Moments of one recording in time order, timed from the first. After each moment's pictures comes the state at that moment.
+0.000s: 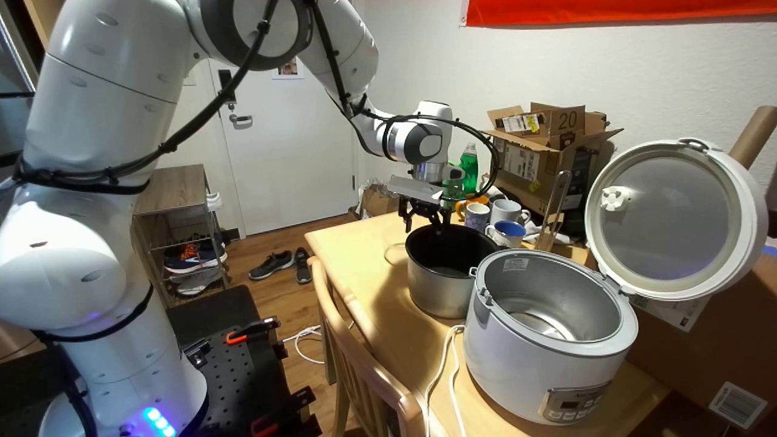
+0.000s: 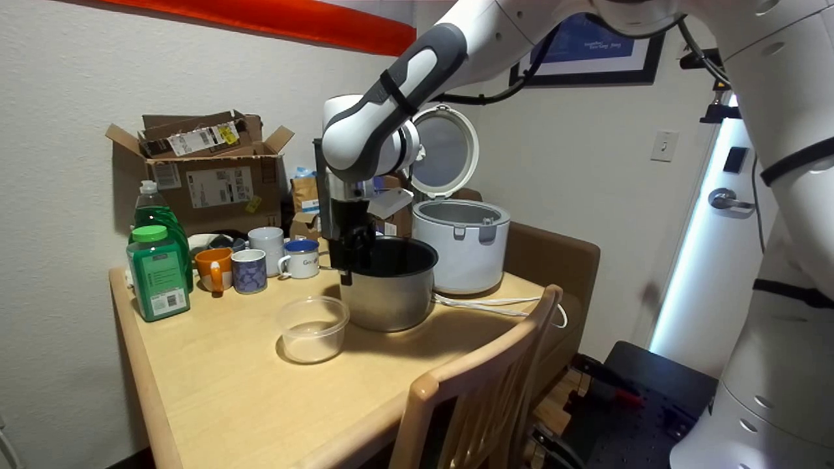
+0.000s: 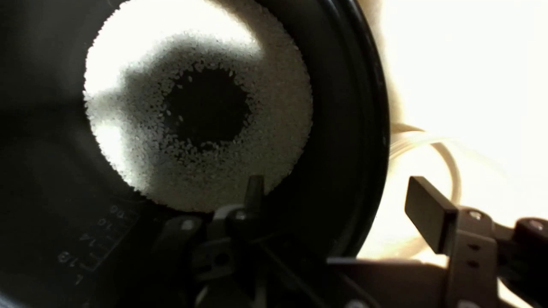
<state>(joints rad) 0.05 0.51 0.08 -1.84 -0.10 2.31 -0.22</state>
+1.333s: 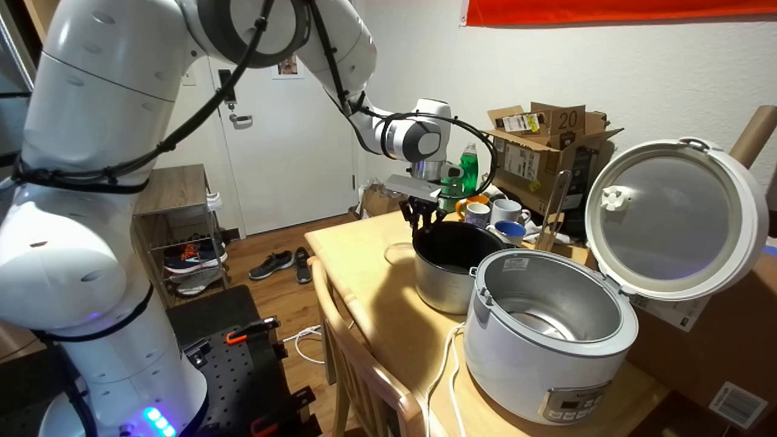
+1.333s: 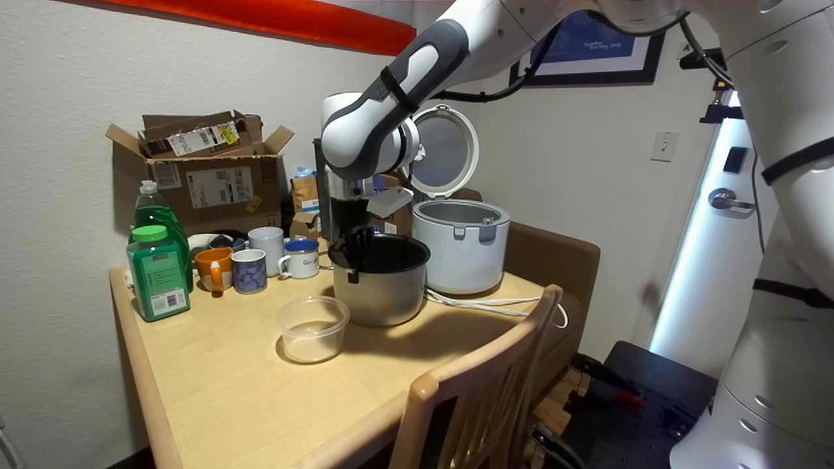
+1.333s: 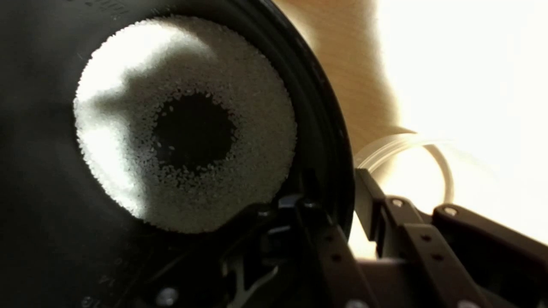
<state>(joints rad) 0.05 0.50 0.09 -1.84 -0.10 2.30 -0.21</state>
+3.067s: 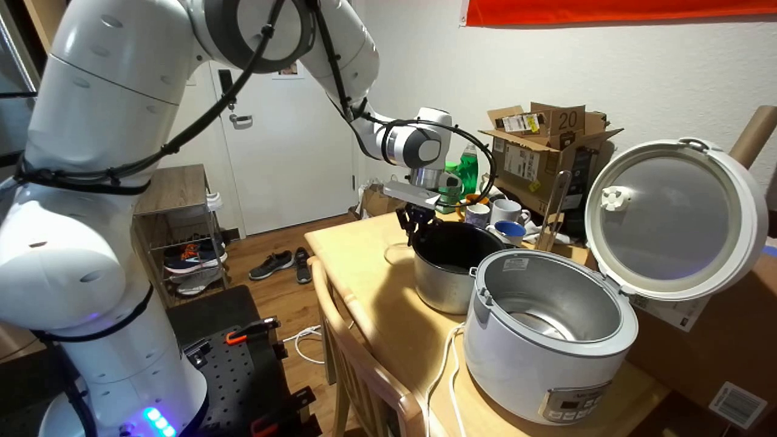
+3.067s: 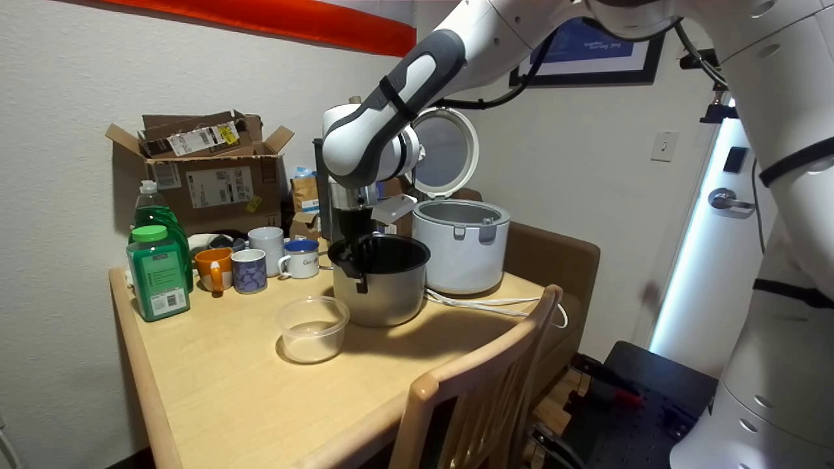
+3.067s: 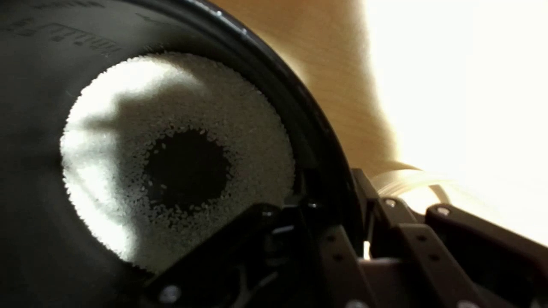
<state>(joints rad) 0.04 0.52 0.09 -1.84 -0.09 2.24 -0.21</state>
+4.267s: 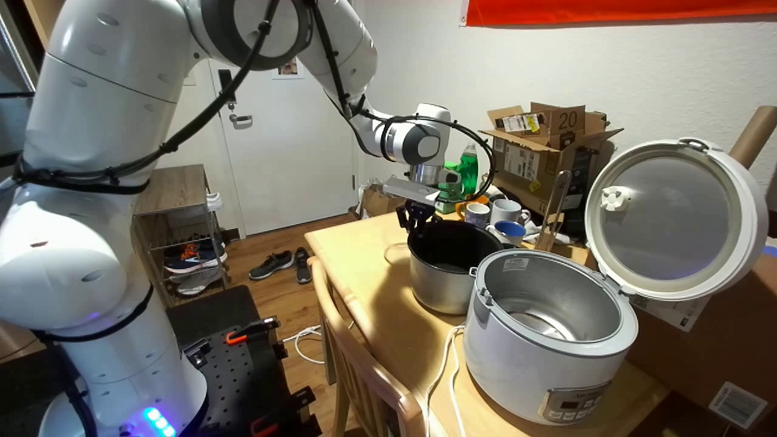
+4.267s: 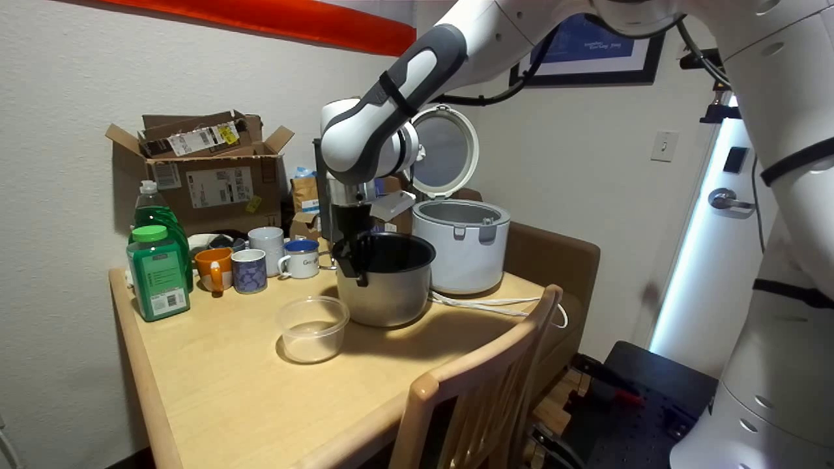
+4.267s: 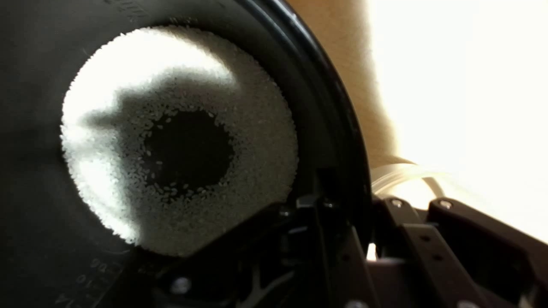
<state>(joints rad) 0.05 0.51 0.09 -1.84 -0.10 2.24 -0.21</state>
